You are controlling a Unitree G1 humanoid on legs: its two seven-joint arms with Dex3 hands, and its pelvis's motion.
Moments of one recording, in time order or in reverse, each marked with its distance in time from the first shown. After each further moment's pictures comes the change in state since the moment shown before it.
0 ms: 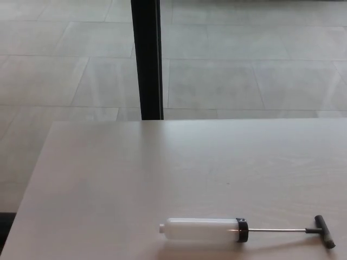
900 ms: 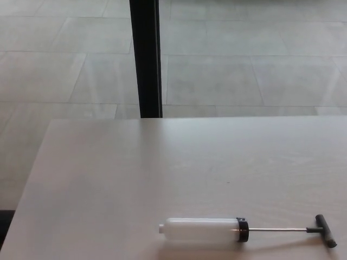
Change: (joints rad) left_arm -0.472 0.092 0.047 -0.757 -0.052 0.012 0.004; right_arm -0.302 -0.152 -0.185 -0.486 0.171 0.042 0.061
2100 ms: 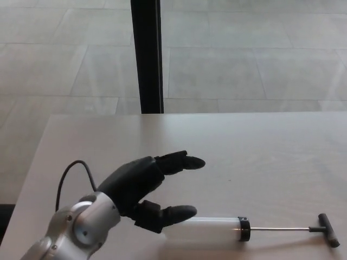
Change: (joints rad) left_arm -0.294 -0.238 -1.009 -0.460 0.466 0.133 -0.071; right_arm -0.168 0.090 0.318 -0.286 0.001 0.089 0.017
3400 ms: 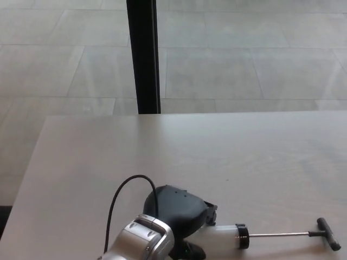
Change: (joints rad) left_arm -0.140 -0.103 -0.411 0.187 0.580 0.243 0.060; right_arm -0.010 0.074 0.040 -0.075 0.000 0.096 -0.024
